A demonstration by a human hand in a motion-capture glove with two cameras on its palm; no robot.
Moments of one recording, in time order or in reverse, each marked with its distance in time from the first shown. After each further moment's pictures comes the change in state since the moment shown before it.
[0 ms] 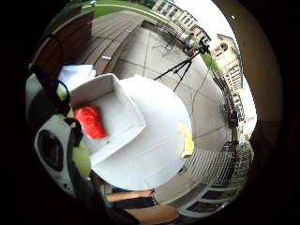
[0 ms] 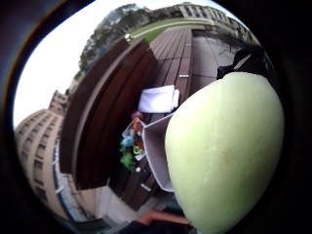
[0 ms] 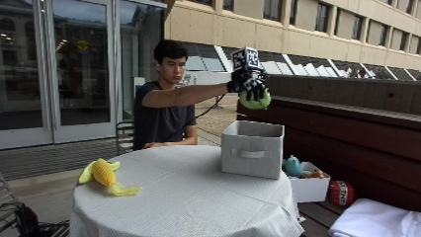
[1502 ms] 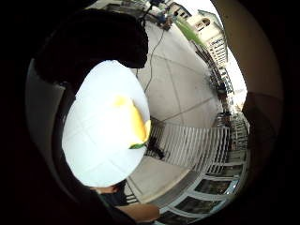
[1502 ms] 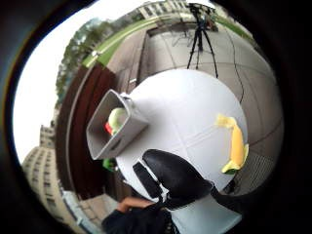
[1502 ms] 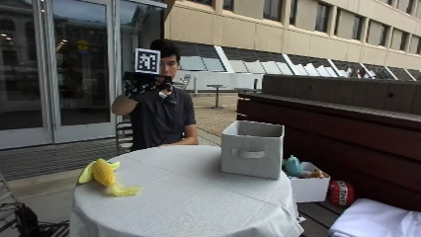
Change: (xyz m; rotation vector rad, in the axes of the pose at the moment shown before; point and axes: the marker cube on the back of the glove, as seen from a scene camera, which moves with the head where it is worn) arm 0.400 0.160 0.015 -0.137 0.118 0.369
